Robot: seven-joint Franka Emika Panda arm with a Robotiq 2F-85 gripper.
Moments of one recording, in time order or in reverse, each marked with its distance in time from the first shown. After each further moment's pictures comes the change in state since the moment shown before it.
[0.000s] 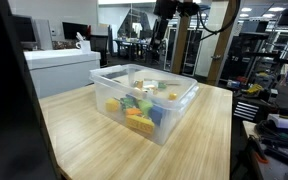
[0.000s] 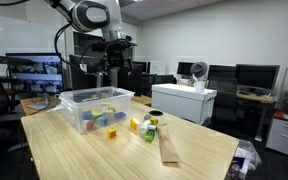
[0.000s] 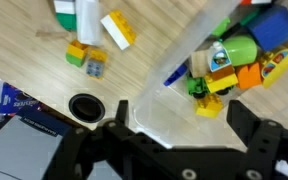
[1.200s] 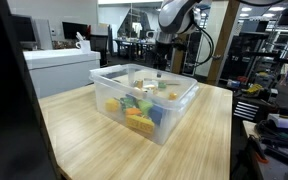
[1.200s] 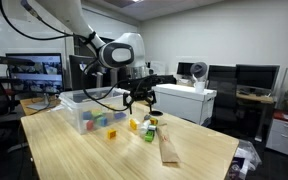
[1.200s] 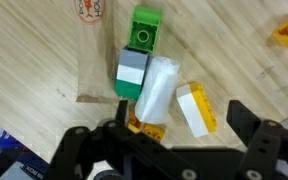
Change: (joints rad) arm -0.147 0.373 -0.020 0.111 -0.051 0.217 -0.233
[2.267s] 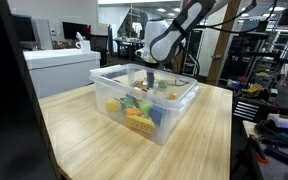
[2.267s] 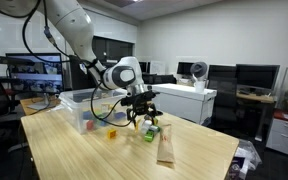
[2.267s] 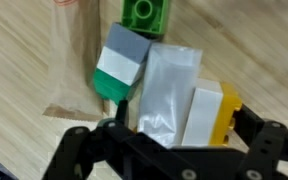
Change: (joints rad) arm 0.034 0.220 0.012 0.101 -0.300 0.139 0.428
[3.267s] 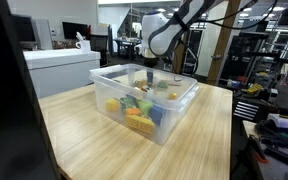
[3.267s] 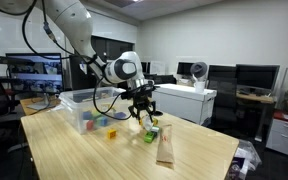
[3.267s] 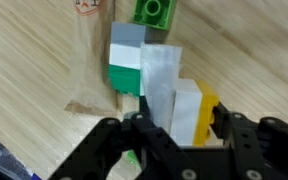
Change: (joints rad) arm 0.002 -0.028 0.009 0.041 -0.072 -0.107 0.086
